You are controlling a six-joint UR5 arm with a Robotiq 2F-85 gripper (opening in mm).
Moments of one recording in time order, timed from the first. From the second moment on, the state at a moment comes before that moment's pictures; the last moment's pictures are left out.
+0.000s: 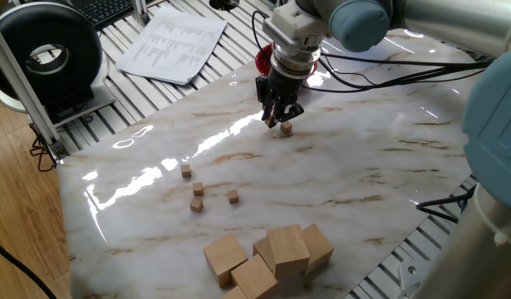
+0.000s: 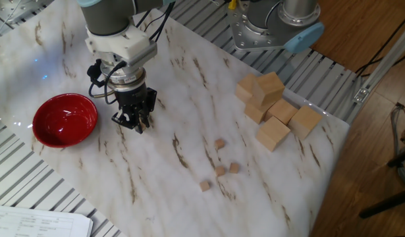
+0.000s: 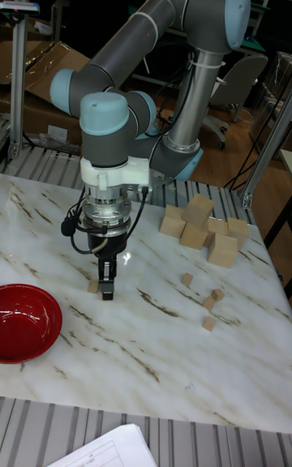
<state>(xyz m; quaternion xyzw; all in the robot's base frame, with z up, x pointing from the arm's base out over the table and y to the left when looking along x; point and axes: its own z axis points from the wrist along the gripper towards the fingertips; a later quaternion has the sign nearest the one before) 0.557 -0.027 0.021 -0.71 0.69 0.03 0.11</state>
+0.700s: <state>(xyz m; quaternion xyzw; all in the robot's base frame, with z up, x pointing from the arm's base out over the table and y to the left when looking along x) 0.555 -0.028 0.018 -0.71 0.69 0.04 0.12</state>
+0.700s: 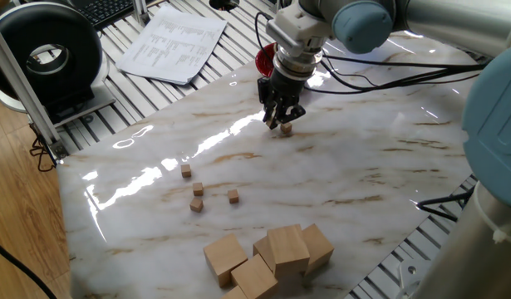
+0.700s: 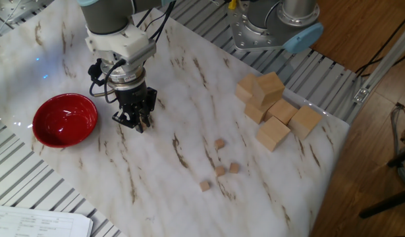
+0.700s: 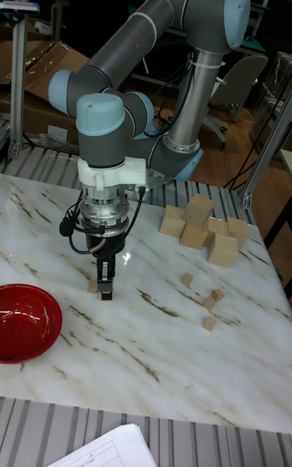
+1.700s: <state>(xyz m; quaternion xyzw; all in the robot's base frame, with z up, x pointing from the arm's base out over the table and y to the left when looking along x) 0.551 -0.032 0.013 -0.71 0.69 0.04 0.12</state>
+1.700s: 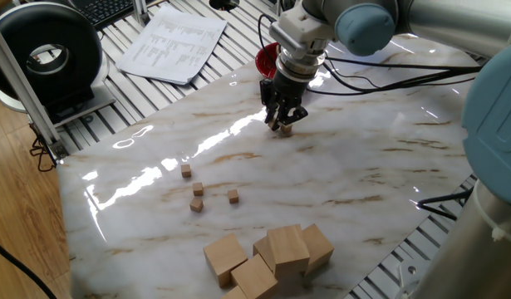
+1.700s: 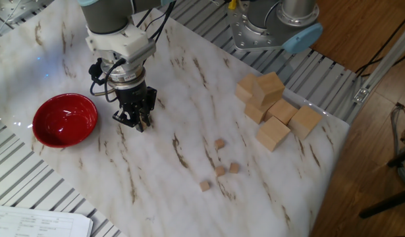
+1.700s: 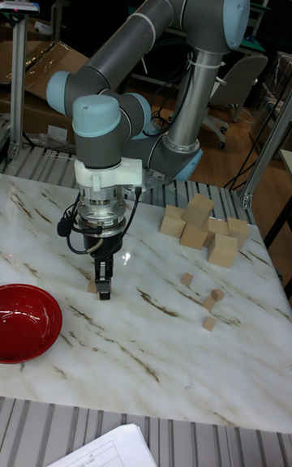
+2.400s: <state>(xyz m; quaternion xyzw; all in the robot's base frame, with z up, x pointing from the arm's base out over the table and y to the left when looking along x) 0.544 -0.030 0.010 -0.71 0.69 0.05 0.12</state>
